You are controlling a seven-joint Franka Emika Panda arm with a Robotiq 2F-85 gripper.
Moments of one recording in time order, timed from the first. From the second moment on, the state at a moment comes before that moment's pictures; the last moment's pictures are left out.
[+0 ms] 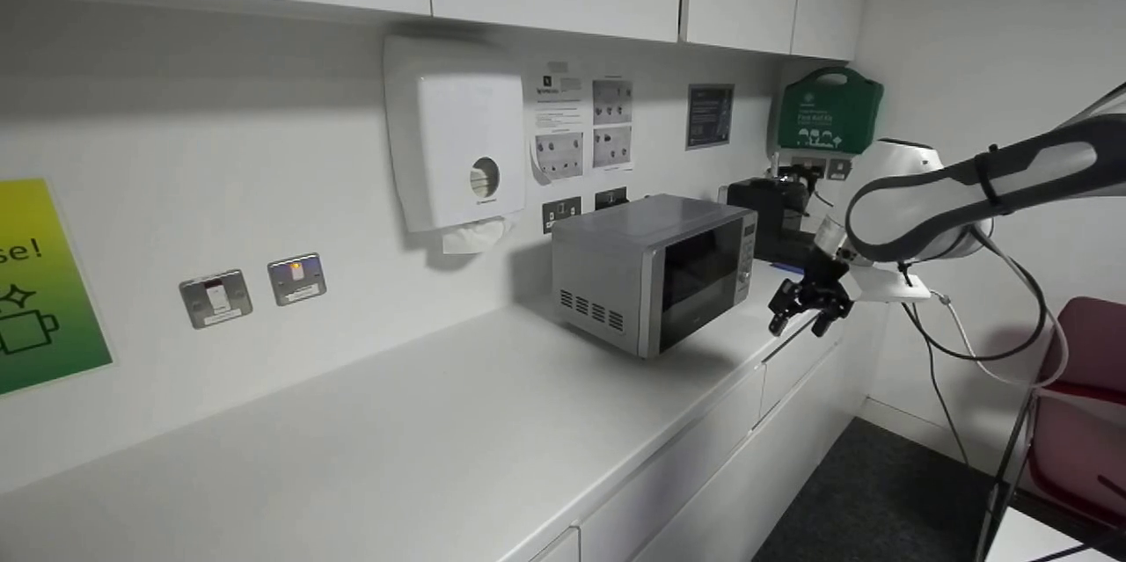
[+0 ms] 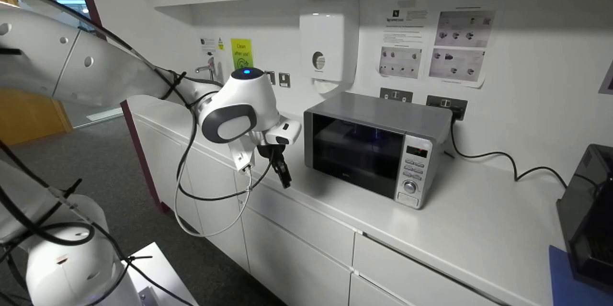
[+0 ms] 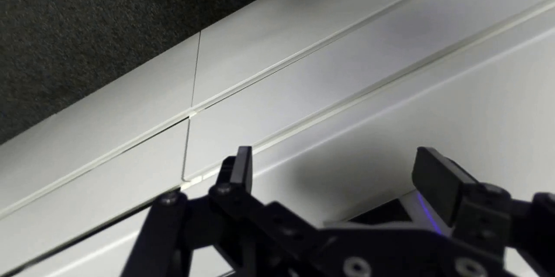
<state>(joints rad) -0.09 -0.43 -0.12 -2.59 0.12 2.44 0.11</state>
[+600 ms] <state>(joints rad) -0.14 -0.41 -0.22 -2.50 0.37 2.48 0.20</state>
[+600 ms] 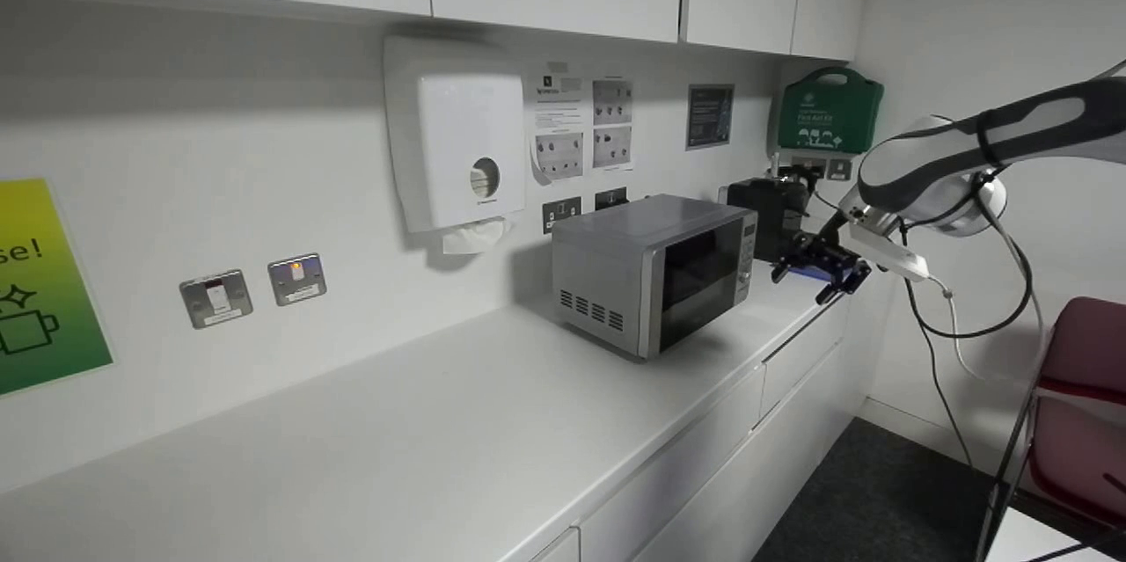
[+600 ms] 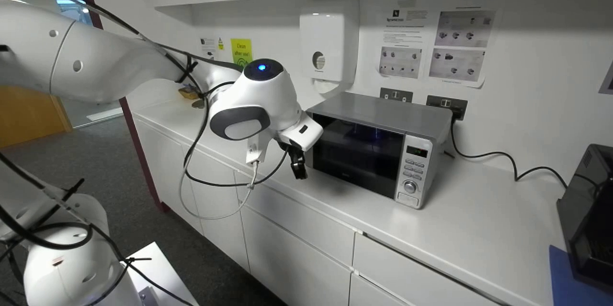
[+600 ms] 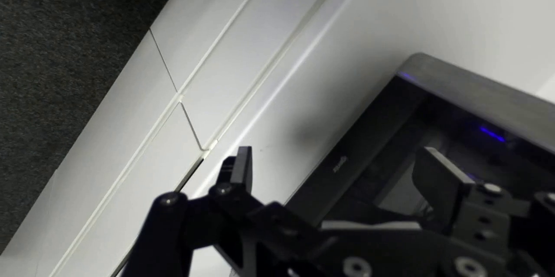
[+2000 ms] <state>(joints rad) -0.16 -0.35 -0.35 -2.42 0.62 2.54 0.08</state>
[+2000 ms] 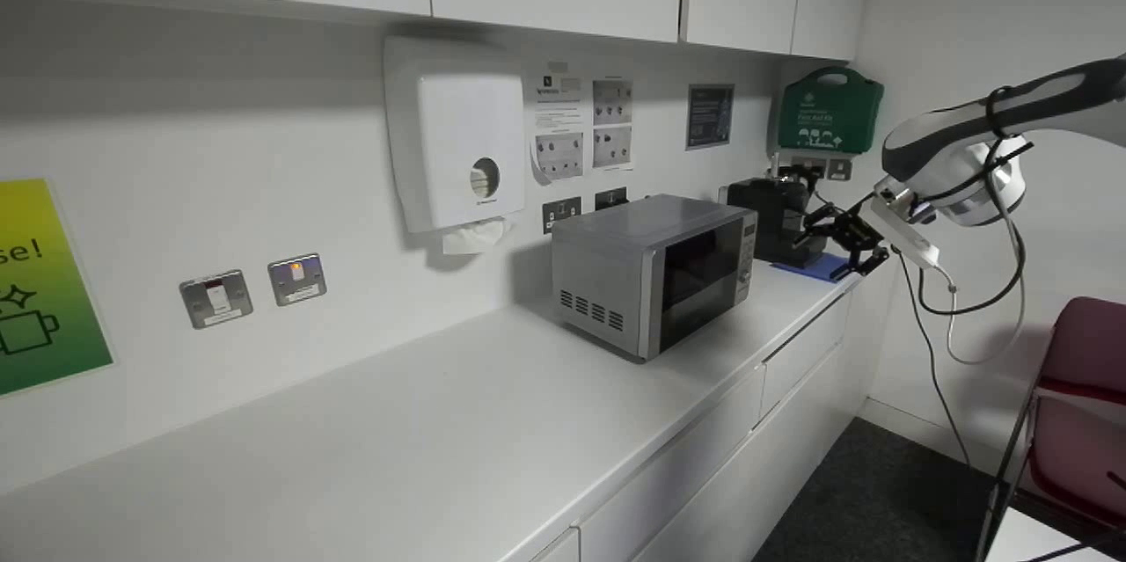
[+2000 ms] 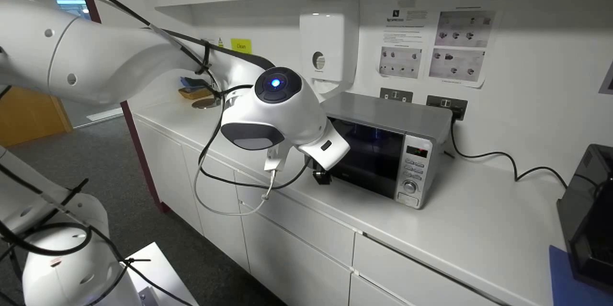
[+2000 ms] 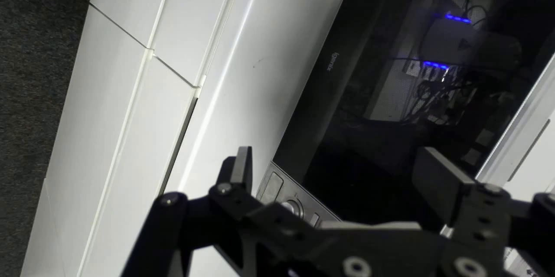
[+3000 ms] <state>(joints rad) -0.20 -0.06 -0.41 -2.14 1.15 2.65 0.04</state>
